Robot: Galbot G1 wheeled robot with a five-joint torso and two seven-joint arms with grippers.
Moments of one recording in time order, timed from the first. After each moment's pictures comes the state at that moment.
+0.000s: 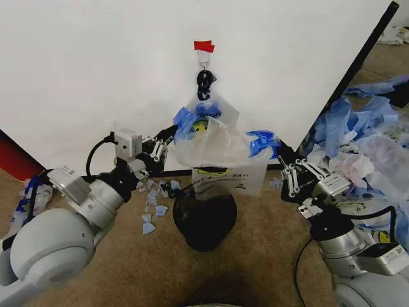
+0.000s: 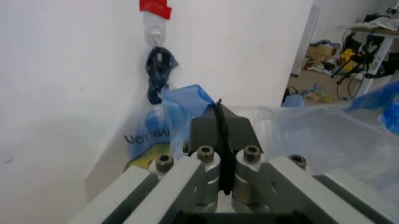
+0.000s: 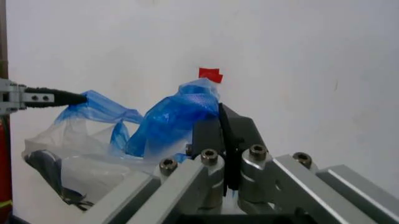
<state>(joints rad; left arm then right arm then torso) 0.96 -0.38 -0.20 -2.50 -1.12 0.01 -0.39 -1.56 1.00 0.52 2.50 0.34 0.15 0.02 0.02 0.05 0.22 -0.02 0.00</state>
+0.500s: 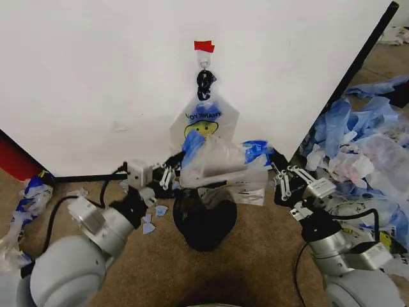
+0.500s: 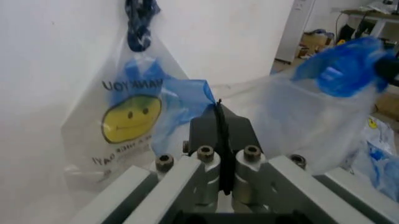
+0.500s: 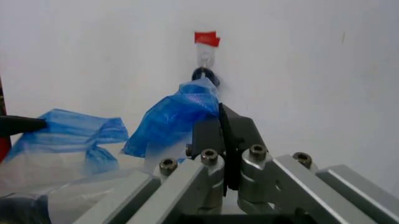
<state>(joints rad) 1.23 -0.47 -0.18 -2.50 -0.89 -0.05 -0.34 -1.53 1.02 0.46 2.40 0.34 0.15 0.02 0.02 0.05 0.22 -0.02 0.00</state>
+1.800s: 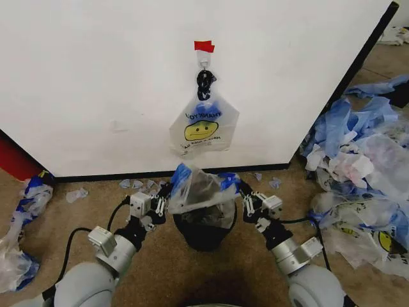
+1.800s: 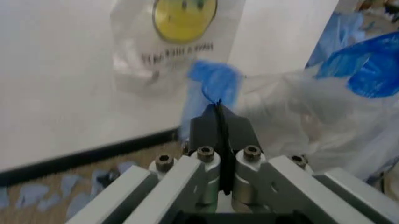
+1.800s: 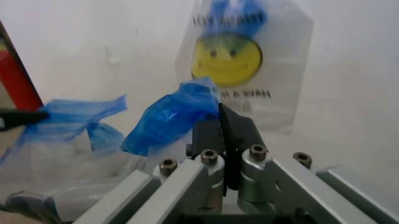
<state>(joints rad) 1.41 -0.56 -0.12 -2.29 -0.72 -0.11 -0.36 -1.48 1.05 0.22 2.16 0.34 0.12 0.04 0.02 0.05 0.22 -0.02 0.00</state>
